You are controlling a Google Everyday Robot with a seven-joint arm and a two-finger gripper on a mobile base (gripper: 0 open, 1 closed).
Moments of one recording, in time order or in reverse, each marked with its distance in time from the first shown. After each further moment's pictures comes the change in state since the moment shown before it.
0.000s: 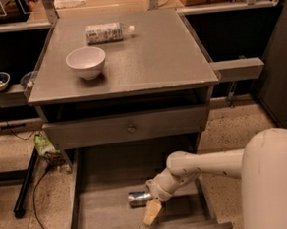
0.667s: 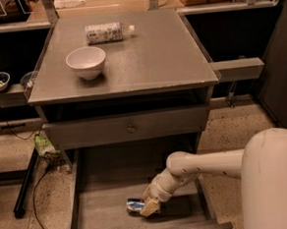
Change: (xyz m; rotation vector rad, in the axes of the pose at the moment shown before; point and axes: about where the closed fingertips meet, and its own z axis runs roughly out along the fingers) arm 0.000 0.000 0.000 -0.001 0.000 0.000
